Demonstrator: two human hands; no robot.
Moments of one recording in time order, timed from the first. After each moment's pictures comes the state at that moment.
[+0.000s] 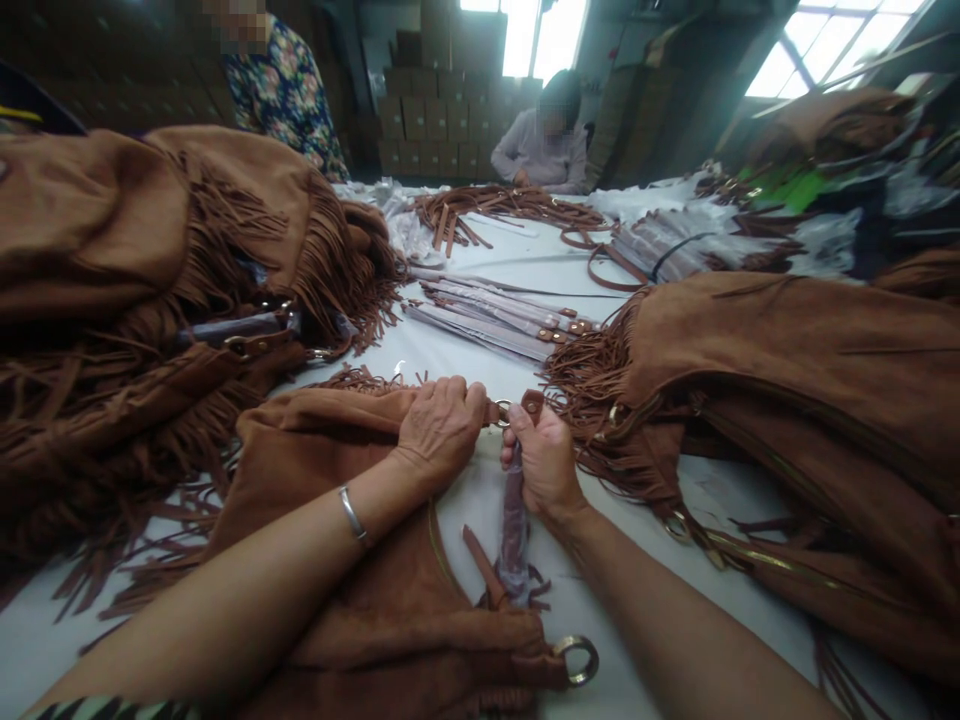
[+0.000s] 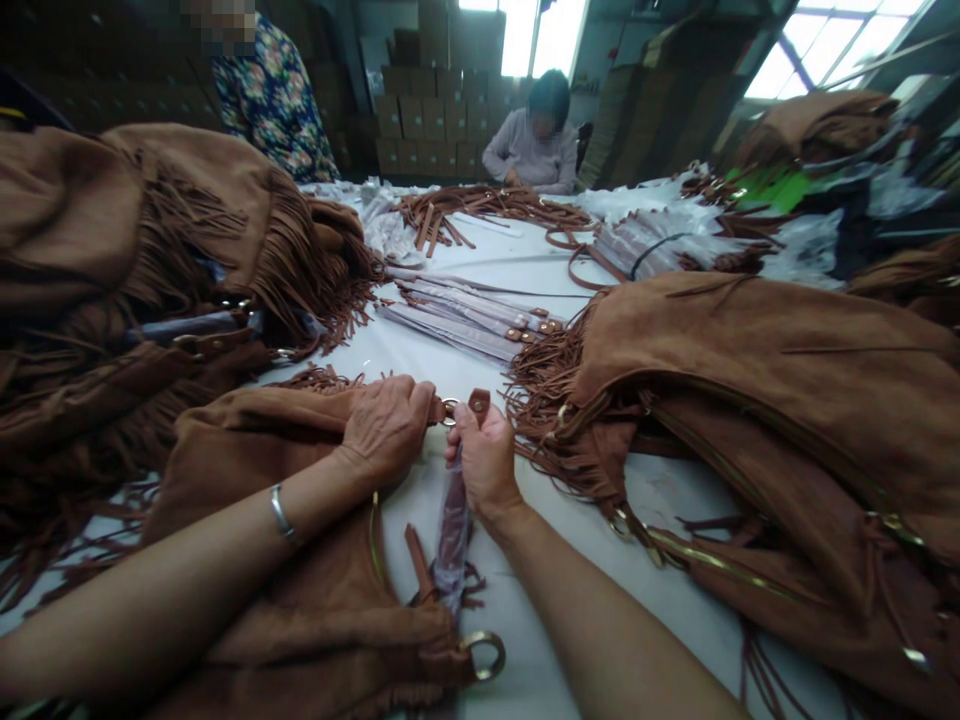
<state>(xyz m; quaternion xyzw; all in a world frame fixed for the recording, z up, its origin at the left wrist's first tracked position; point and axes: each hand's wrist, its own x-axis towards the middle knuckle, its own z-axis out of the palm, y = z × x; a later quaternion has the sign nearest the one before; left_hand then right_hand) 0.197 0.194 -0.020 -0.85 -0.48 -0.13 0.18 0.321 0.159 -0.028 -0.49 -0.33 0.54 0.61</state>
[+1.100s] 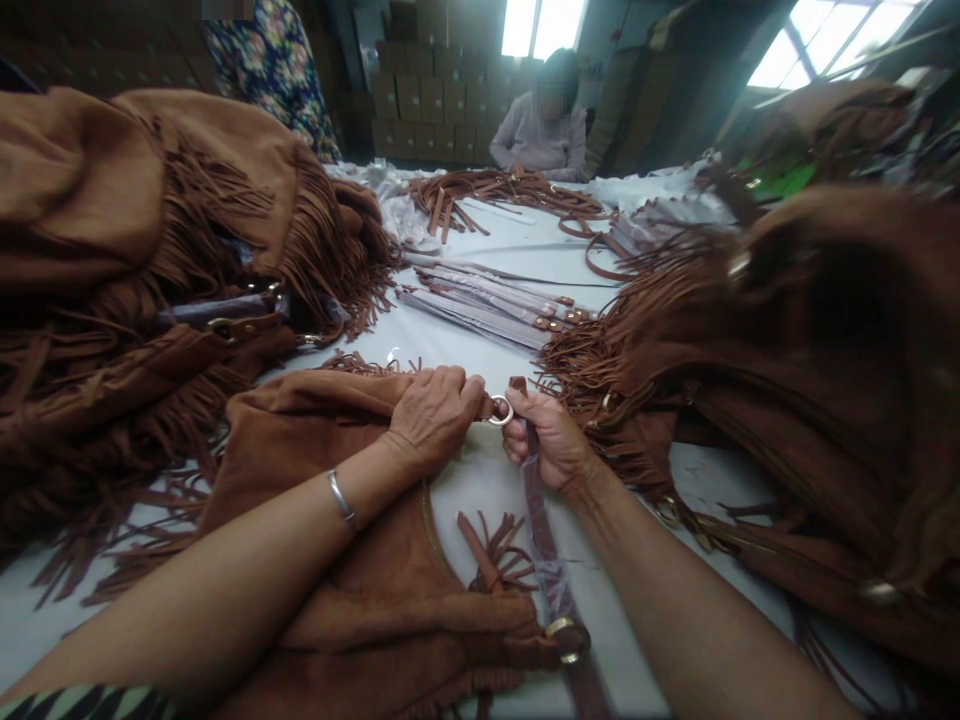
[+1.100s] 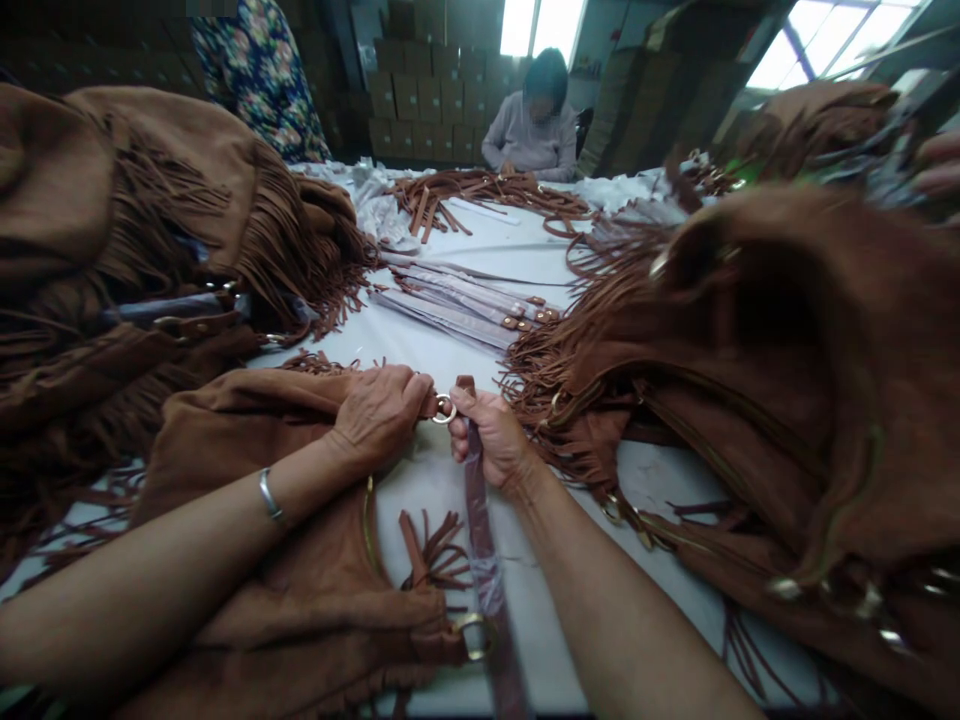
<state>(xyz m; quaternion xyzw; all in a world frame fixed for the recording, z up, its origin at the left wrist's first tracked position) 0.189 0.197 -0.024 -0.87 -0.42 -0.15 0.19 0.352 0.170 -0.023 -0.39 -0.32 0.74 0.46</state>
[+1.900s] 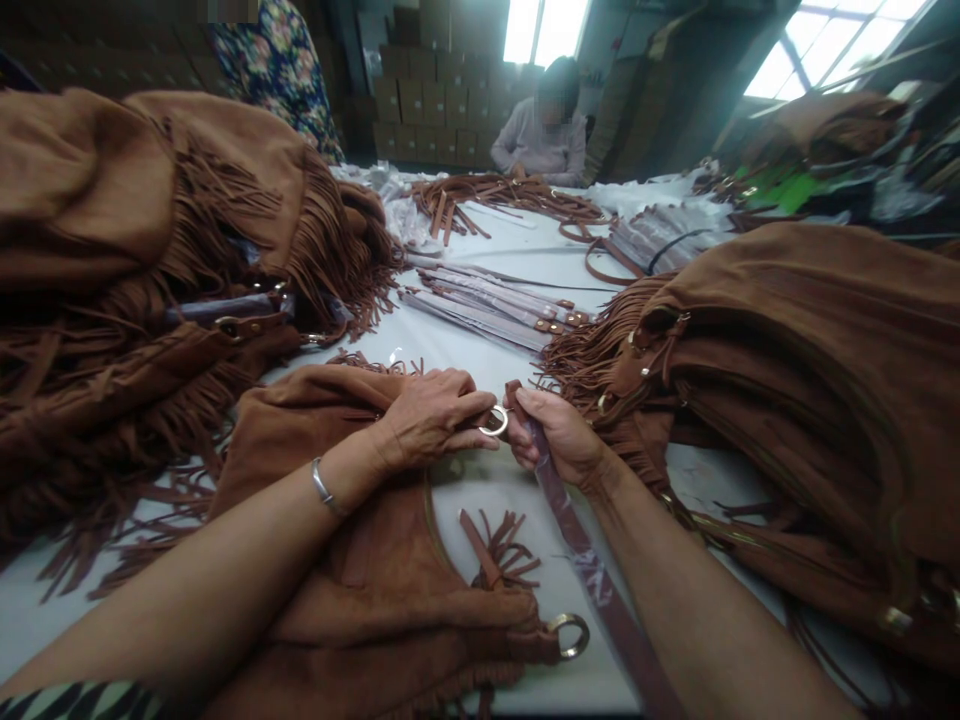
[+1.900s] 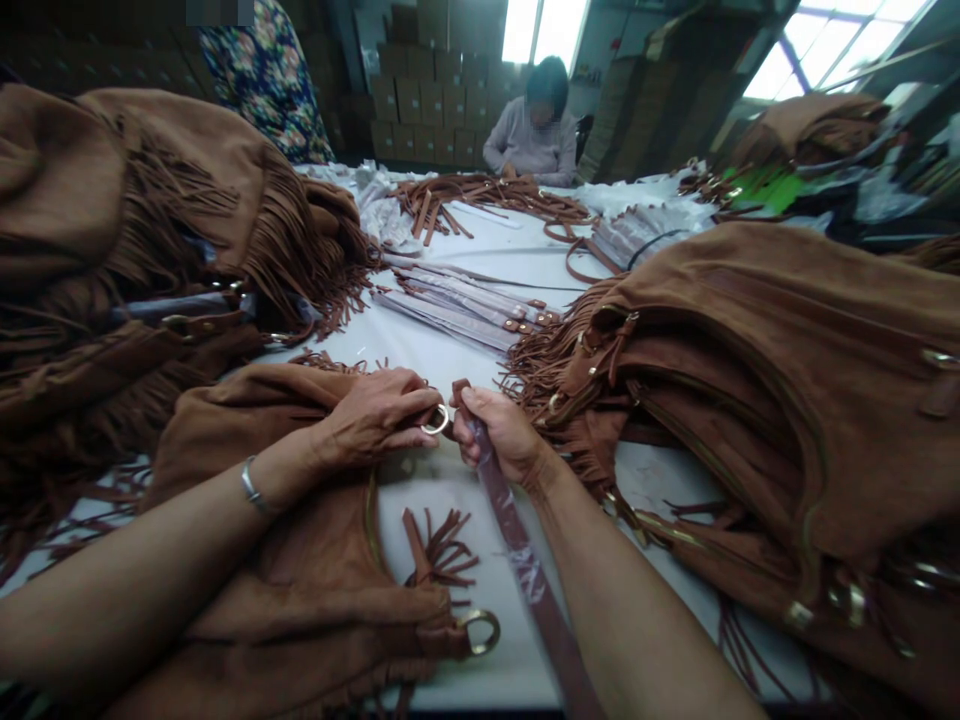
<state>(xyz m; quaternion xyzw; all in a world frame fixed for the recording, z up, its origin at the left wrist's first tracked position) 0.167 0.206 -0.008 -0.95 -0.29 -0.15 -0.01 0.366 0.170 -0.015 -0.35 -0.41 0.75 0.39</state>
